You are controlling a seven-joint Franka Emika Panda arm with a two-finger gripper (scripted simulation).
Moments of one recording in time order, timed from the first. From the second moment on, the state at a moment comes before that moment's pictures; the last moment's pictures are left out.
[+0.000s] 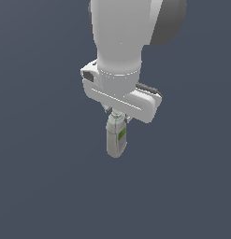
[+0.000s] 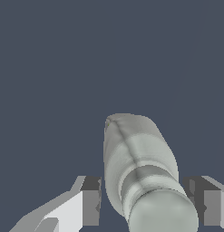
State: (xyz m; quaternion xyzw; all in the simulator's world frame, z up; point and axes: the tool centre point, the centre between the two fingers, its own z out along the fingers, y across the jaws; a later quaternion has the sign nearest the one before) arm 0.061 0.008 0.326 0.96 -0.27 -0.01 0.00
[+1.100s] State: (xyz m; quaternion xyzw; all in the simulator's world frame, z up) arm -0.013 0.027 0.549 0.96 -0.27 -0.01 0.00
